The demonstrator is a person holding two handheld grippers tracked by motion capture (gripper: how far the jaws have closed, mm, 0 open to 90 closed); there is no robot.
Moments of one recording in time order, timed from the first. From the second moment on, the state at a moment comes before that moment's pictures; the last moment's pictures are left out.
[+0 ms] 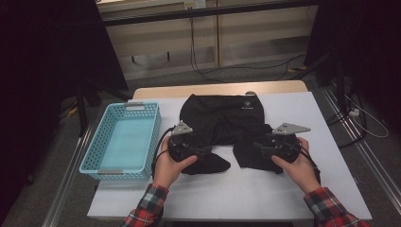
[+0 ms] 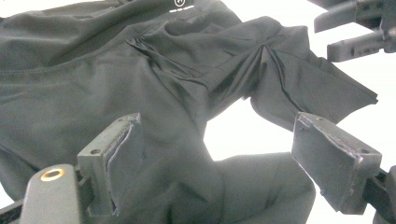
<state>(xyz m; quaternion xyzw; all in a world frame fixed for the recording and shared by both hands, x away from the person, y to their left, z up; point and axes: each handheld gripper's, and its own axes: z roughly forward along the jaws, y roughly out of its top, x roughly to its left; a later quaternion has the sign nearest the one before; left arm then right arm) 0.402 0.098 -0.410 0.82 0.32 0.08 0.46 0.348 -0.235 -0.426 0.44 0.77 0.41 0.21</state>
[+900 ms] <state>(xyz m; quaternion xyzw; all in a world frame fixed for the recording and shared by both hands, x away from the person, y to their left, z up) 0.403 0.097 -0.407 0.83 0.31 0.08 0.46 0.334 -0.195 -0.433 0.37 0.82 0.41 0.15</state>
